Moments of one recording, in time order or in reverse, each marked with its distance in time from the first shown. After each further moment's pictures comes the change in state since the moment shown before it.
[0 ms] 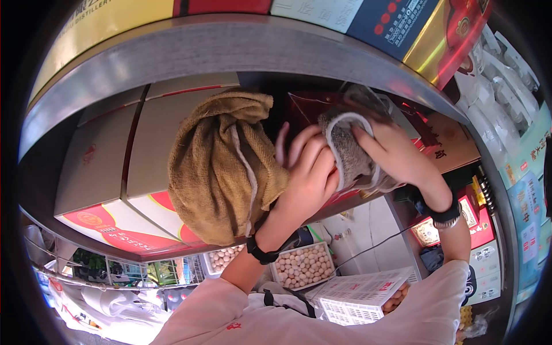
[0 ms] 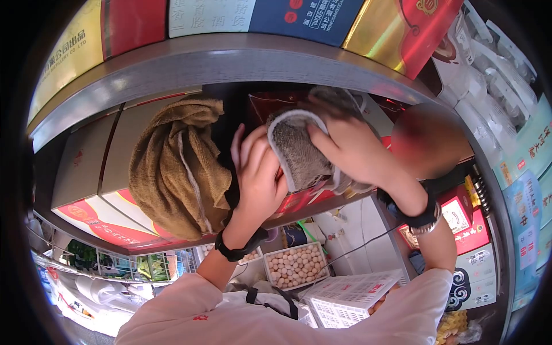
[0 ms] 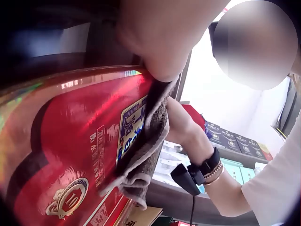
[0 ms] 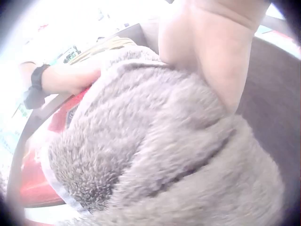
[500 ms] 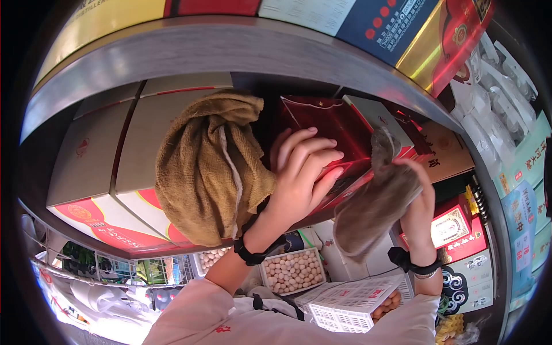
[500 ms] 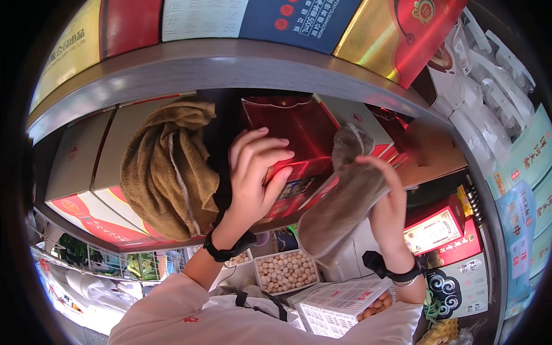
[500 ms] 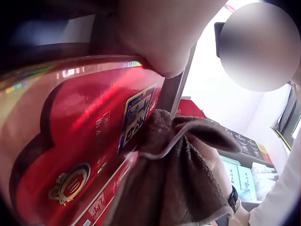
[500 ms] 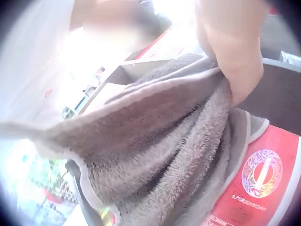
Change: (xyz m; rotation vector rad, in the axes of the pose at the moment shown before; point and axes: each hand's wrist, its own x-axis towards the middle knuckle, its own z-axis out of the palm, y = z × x) left_hand -0.002 -0.004 0.007 -0.125 0.048 0.019; right_hand -0.097 -0.014 0.004 0.788 0.436 0.410
